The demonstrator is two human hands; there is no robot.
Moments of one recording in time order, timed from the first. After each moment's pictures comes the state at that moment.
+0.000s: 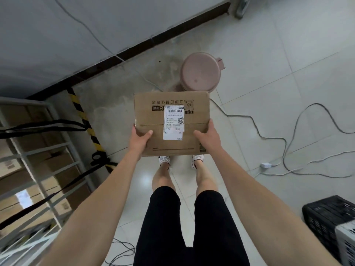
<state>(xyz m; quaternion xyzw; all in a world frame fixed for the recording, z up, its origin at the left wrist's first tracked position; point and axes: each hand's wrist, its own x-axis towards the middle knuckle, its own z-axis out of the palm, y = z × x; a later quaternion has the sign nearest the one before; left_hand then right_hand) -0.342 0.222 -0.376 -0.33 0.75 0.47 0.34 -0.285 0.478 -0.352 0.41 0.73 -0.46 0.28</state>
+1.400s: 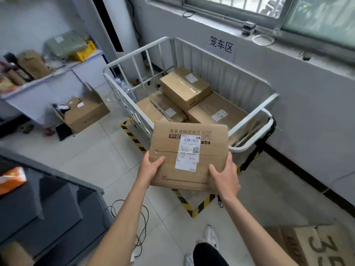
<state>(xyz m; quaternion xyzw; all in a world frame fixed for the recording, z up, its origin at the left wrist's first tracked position) 0.185 -0.335 -0.047 -0.58 0.56 0.56 -0.18 -0.009 -0.165 -0.054 -0.19 0.88 -0.37 0.25</state>
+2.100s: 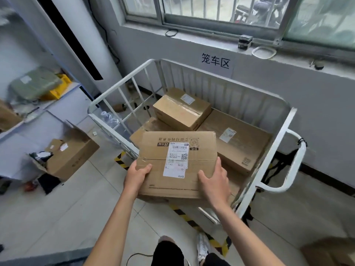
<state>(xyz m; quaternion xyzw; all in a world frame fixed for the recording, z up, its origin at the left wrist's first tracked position) 0.167 -0.652 -0.029 -0.58 0.61 0.53 -0.13 0.004 -0.452 -0.046 -0.13 0.89 -0.38 0.23</state>
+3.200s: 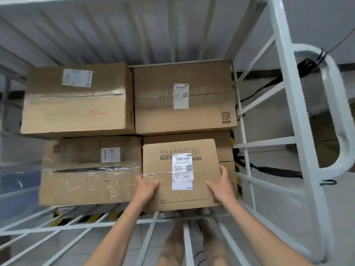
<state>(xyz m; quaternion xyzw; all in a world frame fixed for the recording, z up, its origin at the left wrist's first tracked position) -0.097 -0.834 -0.398 -0.43 0.69 0.47 0.35 -0.119 -0.563 -0.383 0.31 0.78 -0.44 0.33</state>
